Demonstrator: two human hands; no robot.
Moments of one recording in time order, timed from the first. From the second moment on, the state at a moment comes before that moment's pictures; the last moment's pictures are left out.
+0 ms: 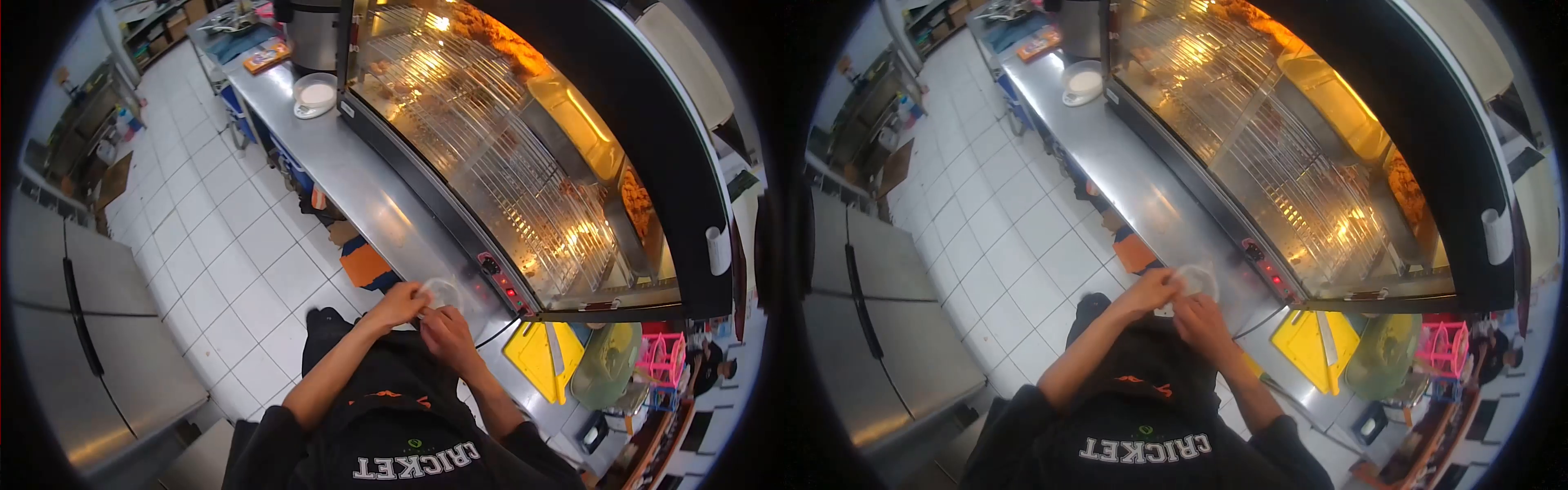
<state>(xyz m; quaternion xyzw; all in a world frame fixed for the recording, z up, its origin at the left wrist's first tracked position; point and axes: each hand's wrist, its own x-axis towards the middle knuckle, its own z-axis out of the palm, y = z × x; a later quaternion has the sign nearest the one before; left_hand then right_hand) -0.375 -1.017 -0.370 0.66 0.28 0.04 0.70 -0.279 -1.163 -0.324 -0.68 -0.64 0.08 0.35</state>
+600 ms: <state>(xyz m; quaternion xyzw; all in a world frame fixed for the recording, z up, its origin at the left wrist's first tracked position) -0.445 -0.724 -0.295 0.88 0.18 0.26 0.34 -0.332 -0.793 -0.313 -0.26 0.02 0.50 0.83</state>
